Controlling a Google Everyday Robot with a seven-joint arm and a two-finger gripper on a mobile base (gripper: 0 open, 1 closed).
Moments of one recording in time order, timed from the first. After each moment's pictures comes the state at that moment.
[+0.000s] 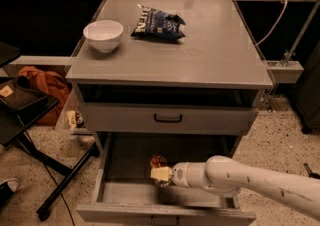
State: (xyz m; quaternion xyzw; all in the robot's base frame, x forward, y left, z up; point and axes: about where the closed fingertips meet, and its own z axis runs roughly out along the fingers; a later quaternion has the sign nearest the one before) arm 0.507 -0.013 0.449 -0.06 0.89 0.40 0.21
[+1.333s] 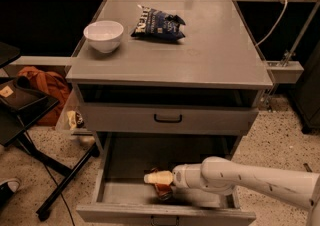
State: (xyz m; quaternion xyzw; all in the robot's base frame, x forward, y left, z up) arm 0.518 -0.018 0.401 -0.11 0.90 0.36 0.22
